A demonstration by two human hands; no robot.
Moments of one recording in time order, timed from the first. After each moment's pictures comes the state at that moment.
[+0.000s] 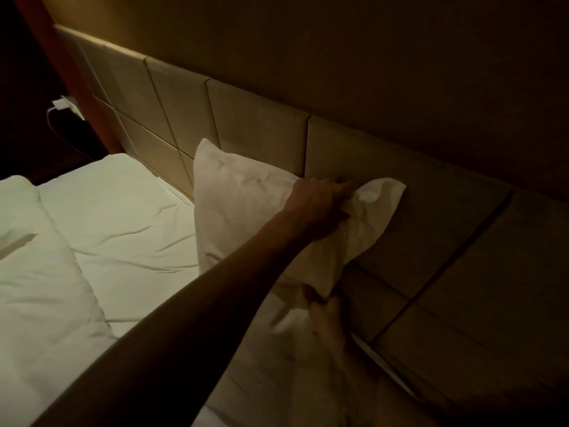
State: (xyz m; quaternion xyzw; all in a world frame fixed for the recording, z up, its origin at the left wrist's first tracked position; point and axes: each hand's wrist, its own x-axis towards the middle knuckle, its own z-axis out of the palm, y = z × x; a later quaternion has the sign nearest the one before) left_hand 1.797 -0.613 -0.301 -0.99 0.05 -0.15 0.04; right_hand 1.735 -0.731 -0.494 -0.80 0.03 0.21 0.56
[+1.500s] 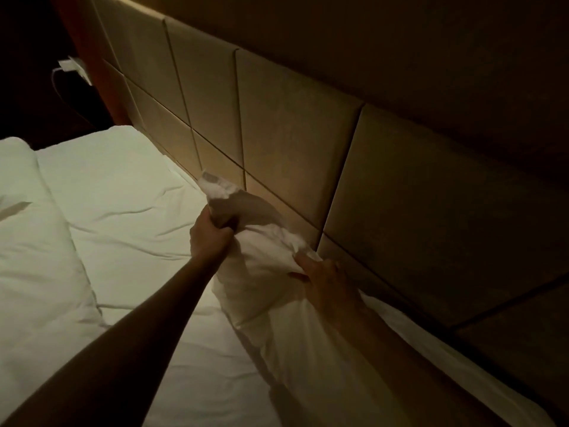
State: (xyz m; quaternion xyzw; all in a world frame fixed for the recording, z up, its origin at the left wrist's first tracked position) left_hand 1.711 -0.452 -0.433 -0.73 -0.45 -0.23 -0.46; right_hand 1.786 -0.671 -0.451 -0.90 -0.40 0.07 0.19
